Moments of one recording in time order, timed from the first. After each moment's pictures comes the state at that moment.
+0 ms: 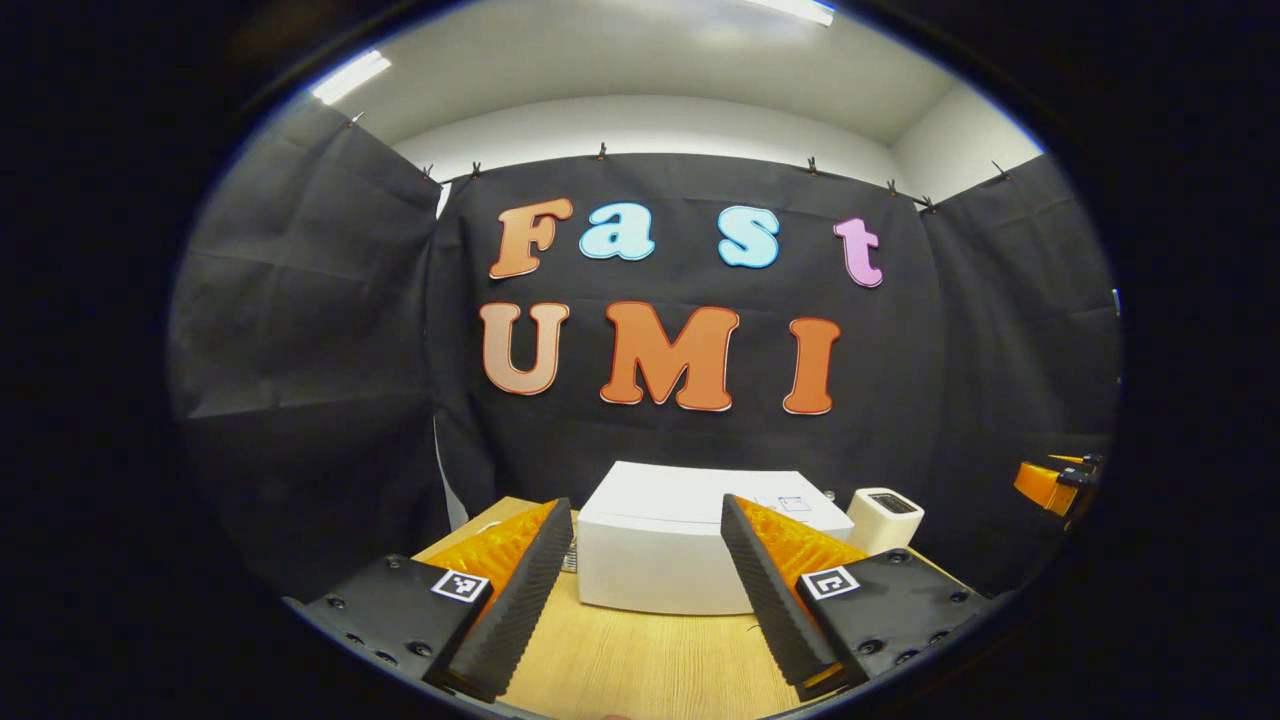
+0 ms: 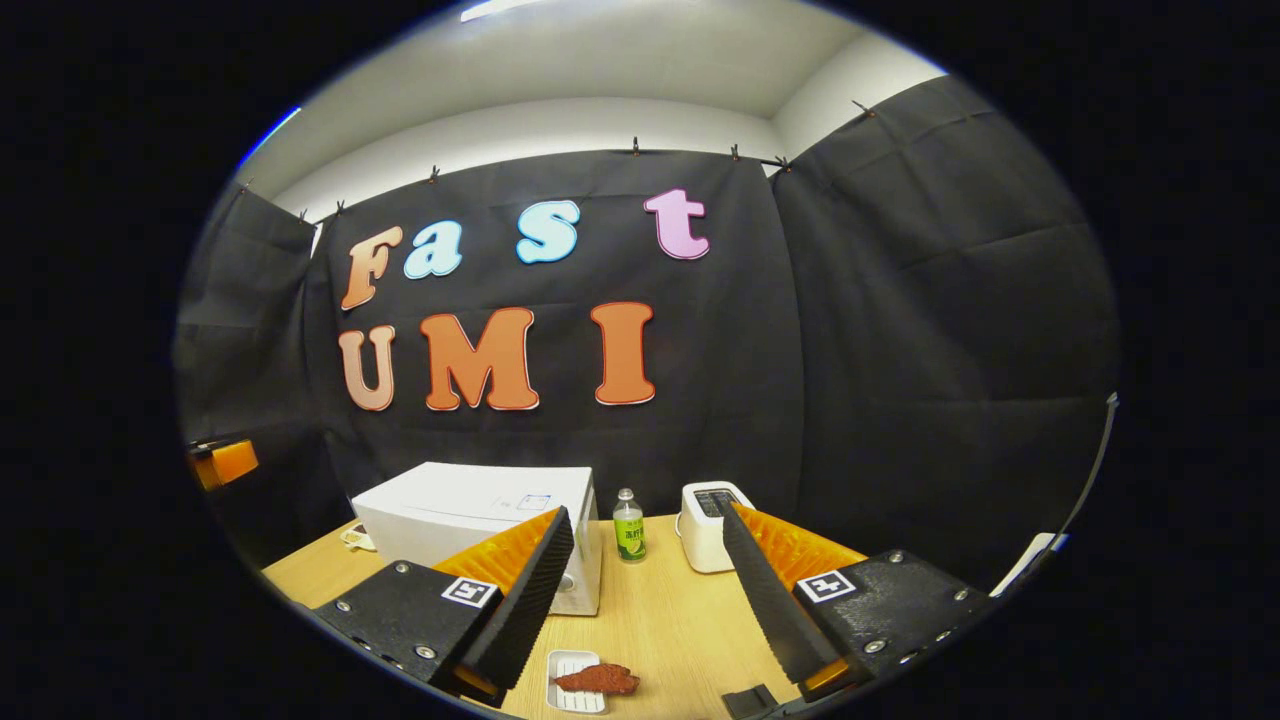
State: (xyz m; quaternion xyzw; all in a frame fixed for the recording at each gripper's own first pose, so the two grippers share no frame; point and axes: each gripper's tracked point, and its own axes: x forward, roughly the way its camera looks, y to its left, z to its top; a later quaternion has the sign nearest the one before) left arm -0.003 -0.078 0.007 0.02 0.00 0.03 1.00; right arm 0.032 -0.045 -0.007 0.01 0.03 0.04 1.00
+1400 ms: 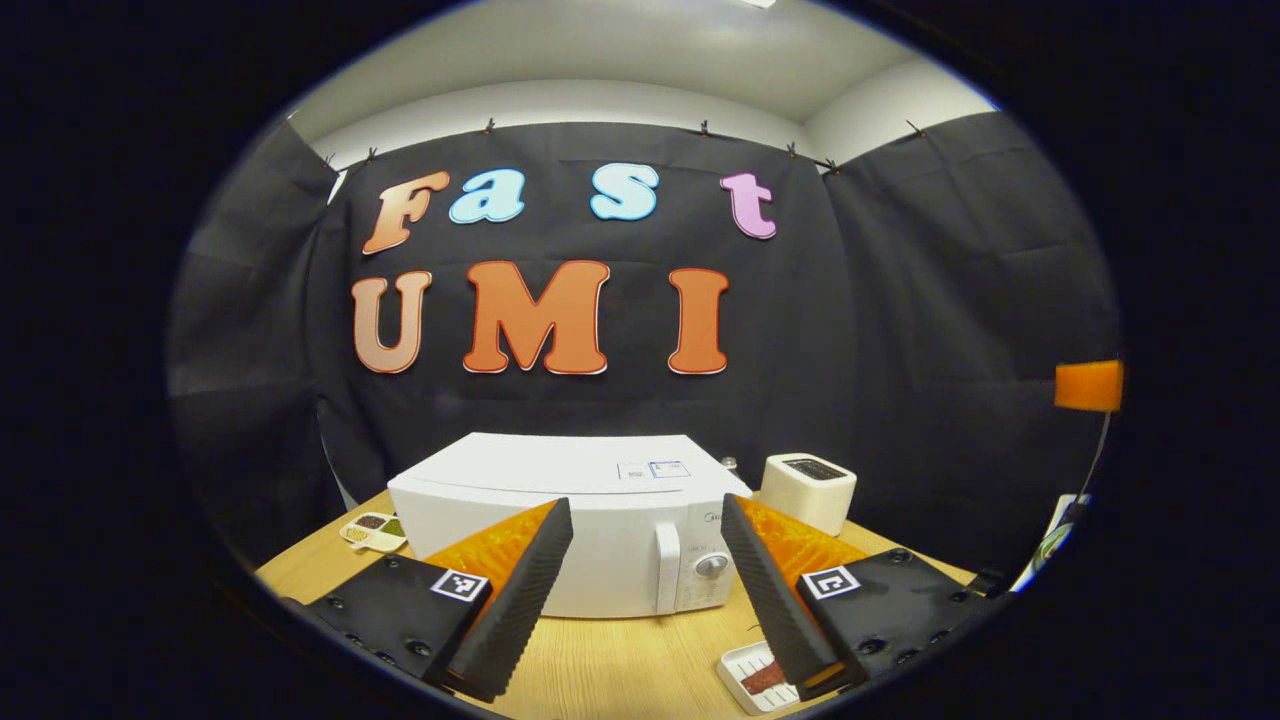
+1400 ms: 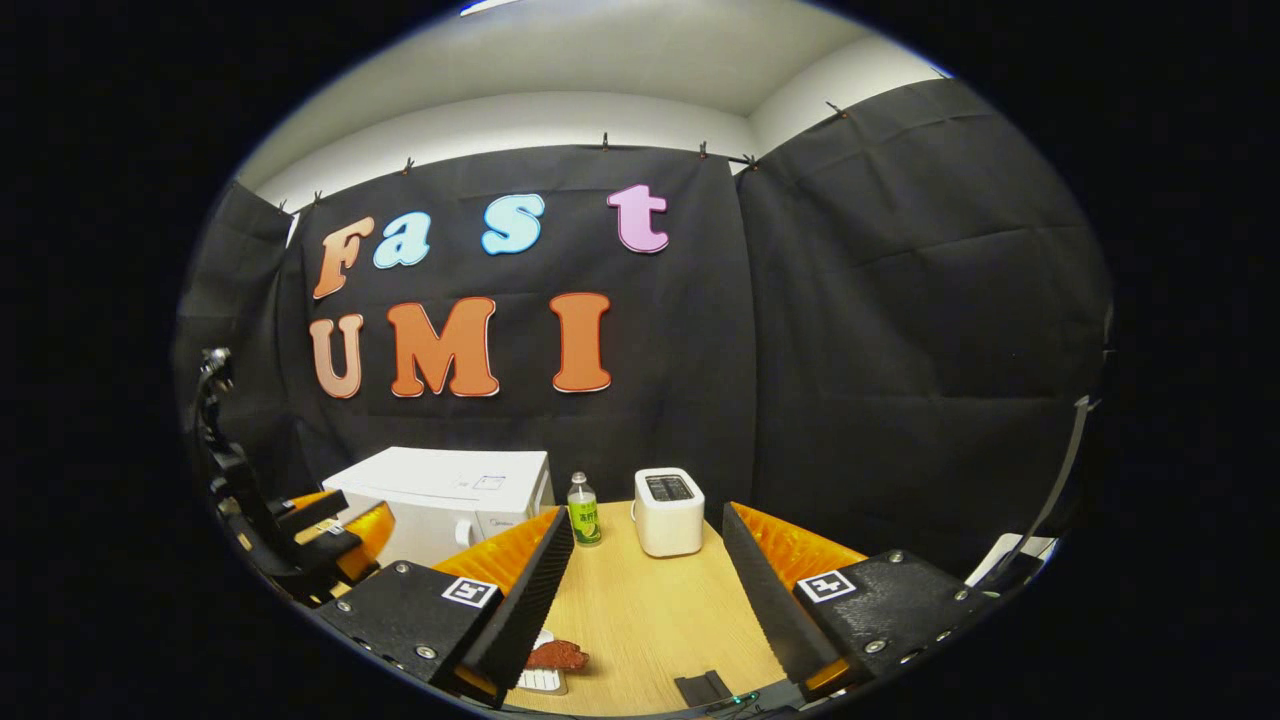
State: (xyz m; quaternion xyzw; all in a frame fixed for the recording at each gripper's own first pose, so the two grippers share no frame) left arm 0.090 -0.235 -0.117 0.07 0.01 -0.10 0.99; right arm 0.002 -0.100 -0.013 -0.01 0.04 -0.02 1.00
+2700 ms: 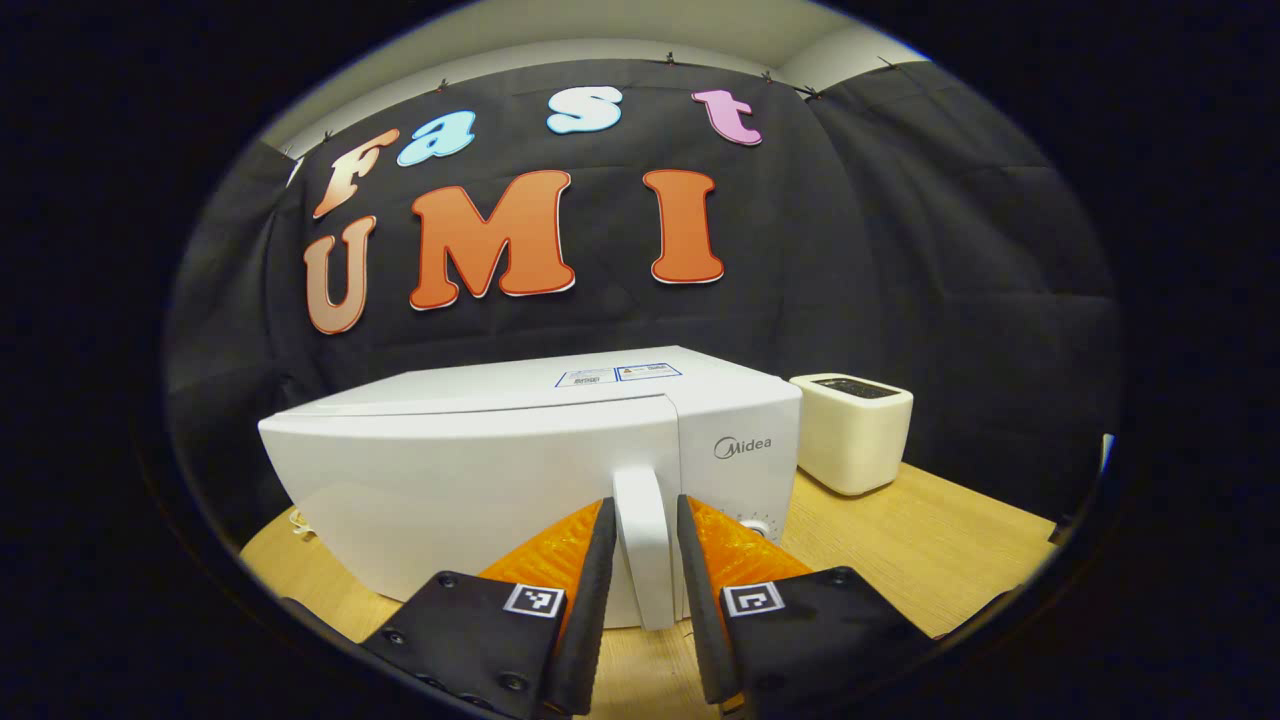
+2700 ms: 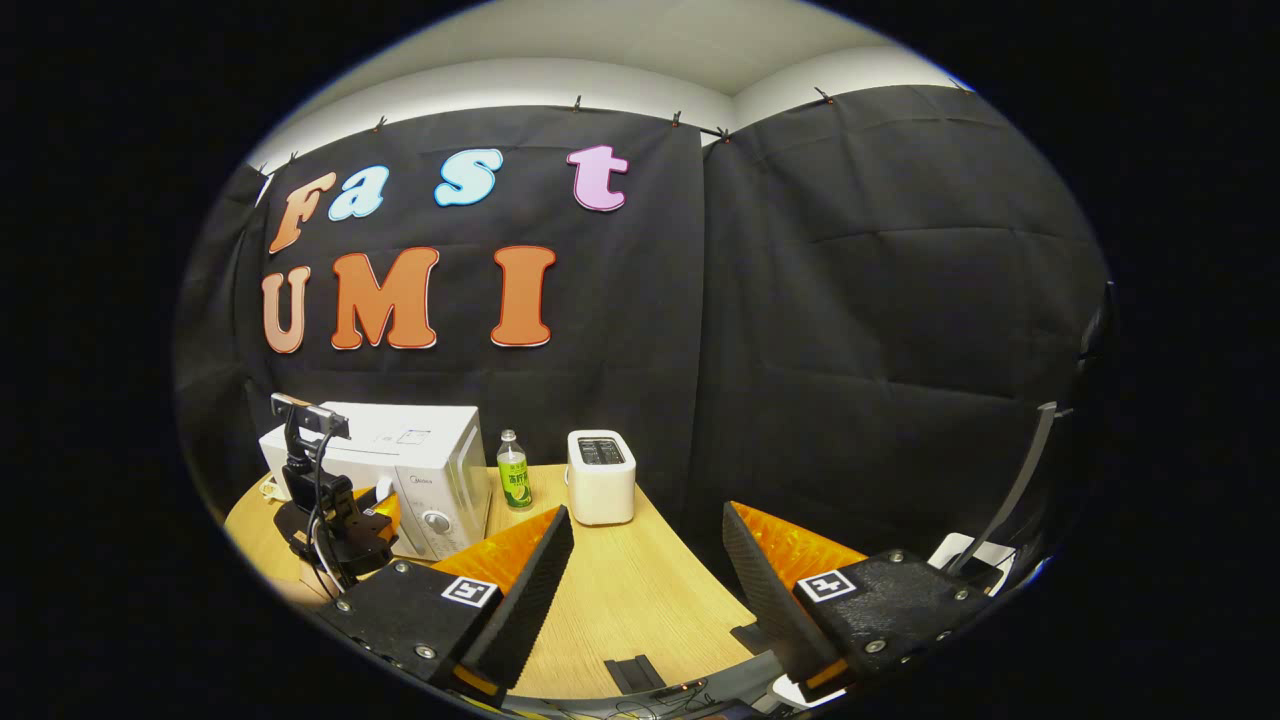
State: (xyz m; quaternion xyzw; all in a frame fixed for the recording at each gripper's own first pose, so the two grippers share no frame) left arm 0.209 -0.260 -0.242 0.10 0.08 -0.08 0.99; right arm 0.008 -0.148 -0.047 -0.05 0.10 -0.08 0.99
